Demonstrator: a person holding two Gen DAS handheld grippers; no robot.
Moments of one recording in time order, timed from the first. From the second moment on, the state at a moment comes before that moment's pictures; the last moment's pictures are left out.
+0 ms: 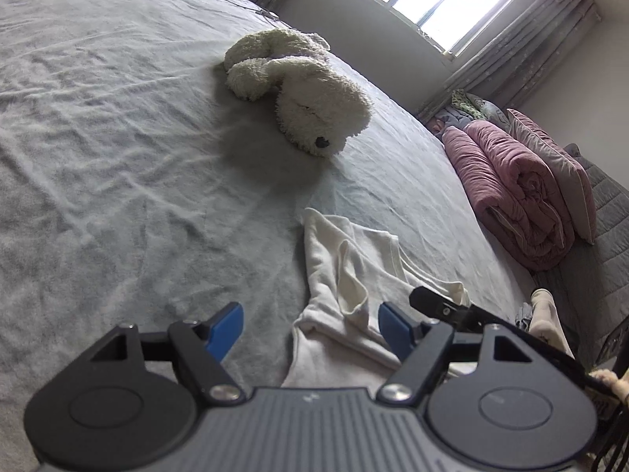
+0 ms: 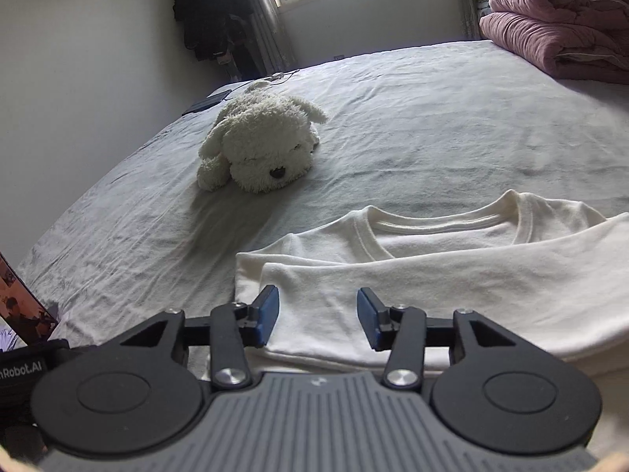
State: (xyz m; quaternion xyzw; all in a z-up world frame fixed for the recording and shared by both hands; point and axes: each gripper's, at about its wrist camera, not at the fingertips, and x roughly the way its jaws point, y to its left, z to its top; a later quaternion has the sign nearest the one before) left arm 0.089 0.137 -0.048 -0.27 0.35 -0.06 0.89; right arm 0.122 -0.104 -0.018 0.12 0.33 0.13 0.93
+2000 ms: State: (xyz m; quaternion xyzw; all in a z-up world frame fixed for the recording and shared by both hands) left arm 0.028 0.093 -0.071 -0.17 0.37 -0.18 0.90; right arm -0.021 -0.275 -0.028 0.13 0.41 0.06 0.90
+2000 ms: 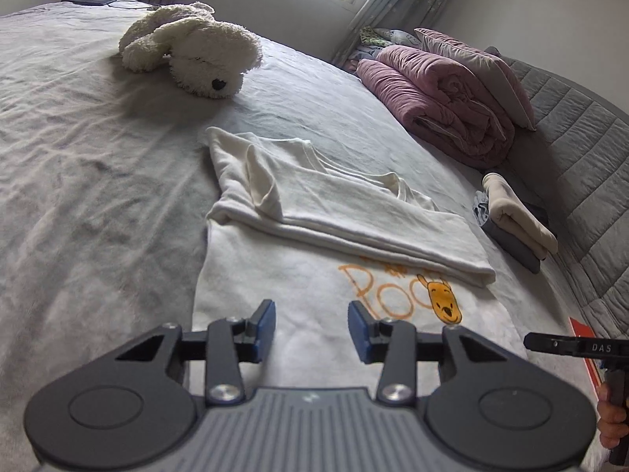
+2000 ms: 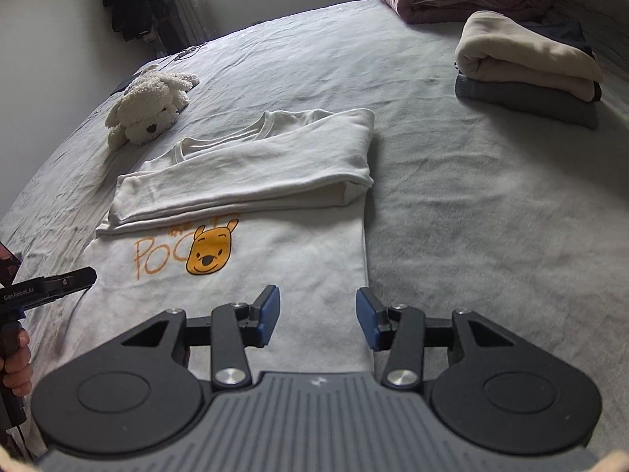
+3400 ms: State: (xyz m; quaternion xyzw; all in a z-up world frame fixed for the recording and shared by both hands) left arm -0.097 0.185 -0.126 -0.41 0.53 -0.27 0.69; right arm -0.153 -0.334 -0.092 0.45 0.46 0.20 0.74
